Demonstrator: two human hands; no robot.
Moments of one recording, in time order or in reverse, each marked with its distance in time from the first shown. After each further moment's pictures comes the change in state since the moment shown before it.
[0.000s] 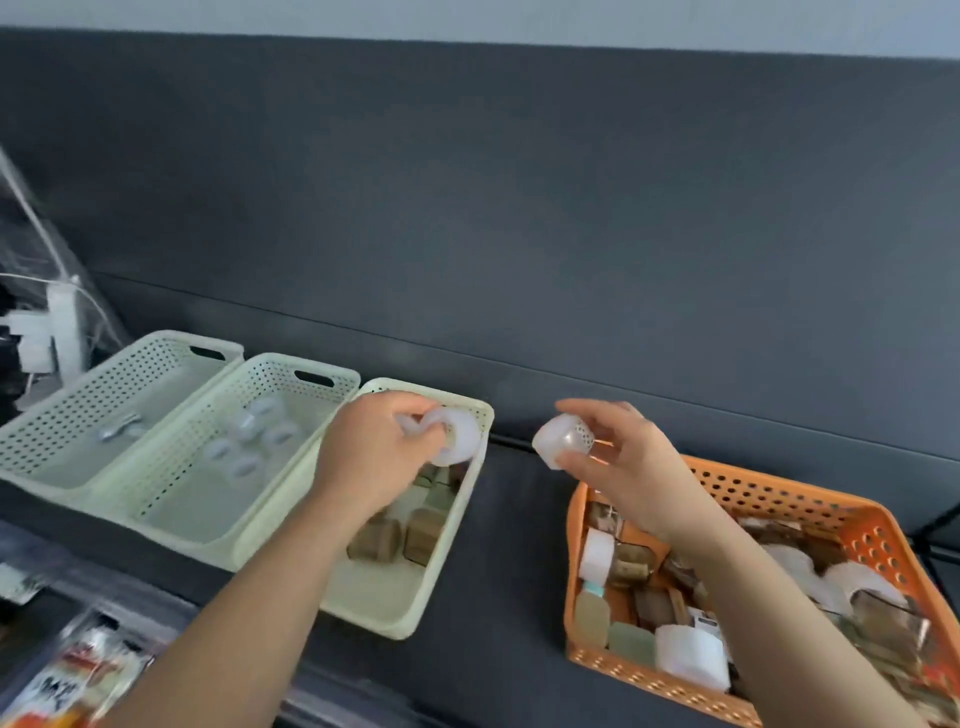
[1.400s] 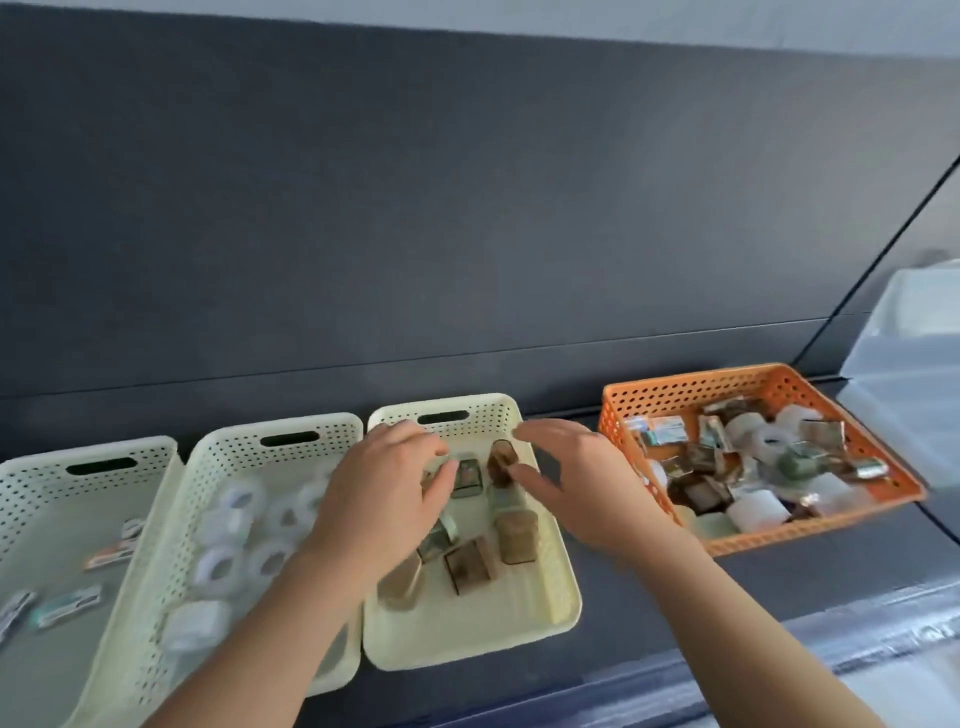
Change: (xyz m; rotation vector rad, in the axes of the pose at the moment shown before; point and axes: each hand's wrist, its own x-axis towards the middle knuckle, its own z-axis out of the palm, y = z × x) left_hand 0.060 -0.101 -0.059 0.126 -0.242 0.732; right_hand 0.006 -0.094 0.149 -0.573 0.255 0.218
